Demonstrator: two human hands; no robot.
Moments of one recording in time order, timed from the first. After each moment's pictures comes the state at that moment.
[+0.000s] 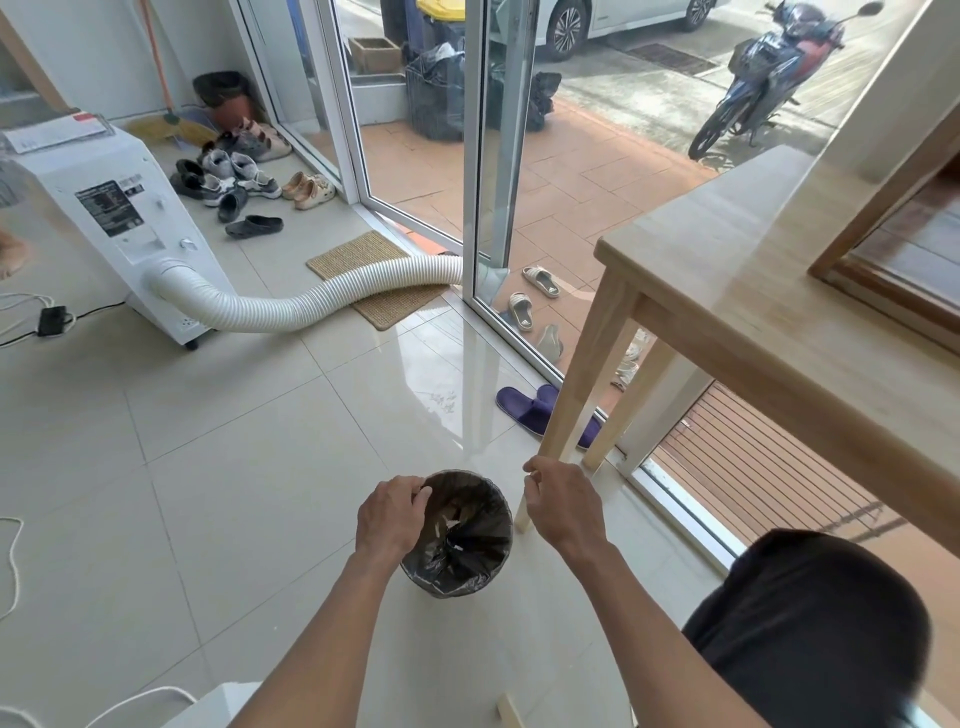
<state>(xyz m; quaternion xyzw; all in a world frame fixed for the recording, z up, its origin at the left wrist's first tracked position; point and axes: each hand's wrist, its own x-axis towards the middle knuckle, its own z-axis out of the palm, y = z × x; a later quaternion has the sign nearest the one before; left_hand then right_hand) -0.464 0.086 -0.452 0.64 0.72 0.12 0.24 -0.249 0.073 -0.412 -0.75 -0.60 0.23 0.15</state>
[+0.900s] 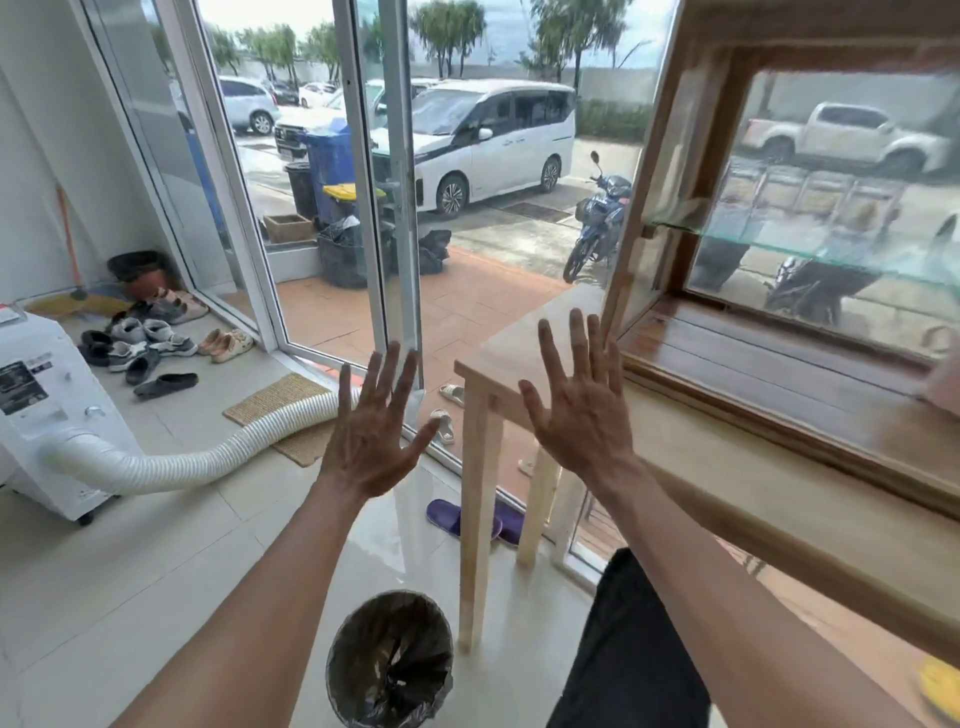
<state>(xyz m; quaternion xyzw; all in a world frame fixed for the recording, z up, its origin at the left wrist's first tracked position) -0.385 0.144 -0.231 0.85 0.46 0.25 -0.07 -0.131 0.071 -0.191 -0.70 -0.65 -0.20 0.22</state>
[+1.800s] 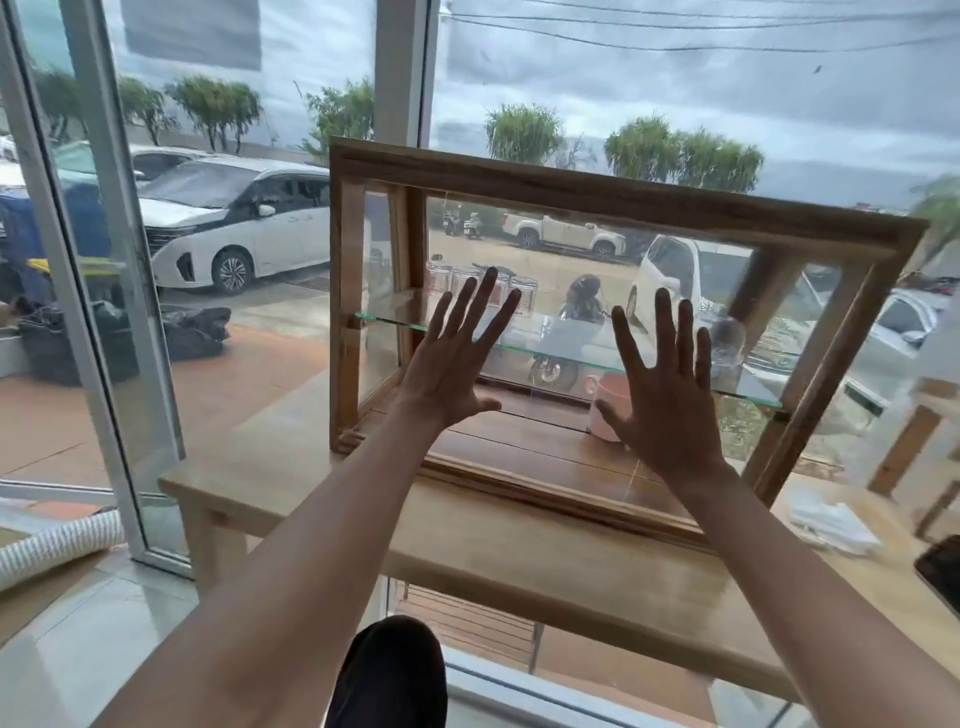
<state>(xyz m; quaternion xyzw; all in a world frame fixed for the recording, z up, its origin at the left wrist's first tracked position) -0.022 0.065 -0.045 0.90 0.19 0.33 -0.19 0.131 -0.145 -0.042 -0.79 -0.42 -0.43 0.09</state>
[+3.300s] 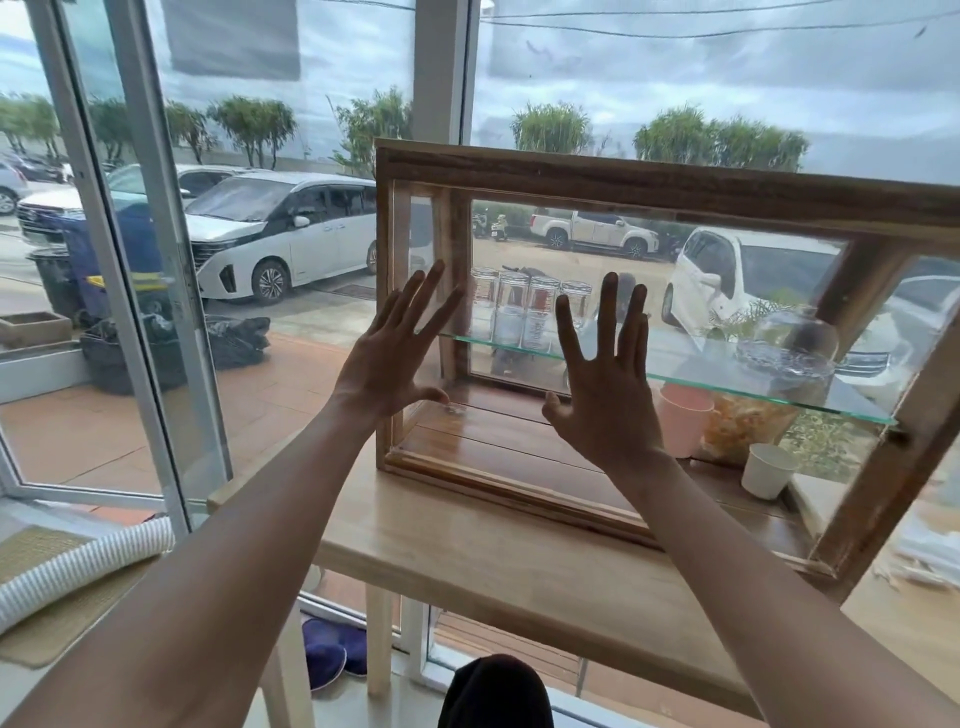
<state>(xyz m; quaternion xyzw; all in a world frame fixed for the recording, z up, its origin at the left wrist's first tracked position) -0.091 0.167 -0.045 0.90 0.22 0.31 -0.20 0.077 -0.033 -0.050 -0.76 -0.50 -0.37 0.17</state>
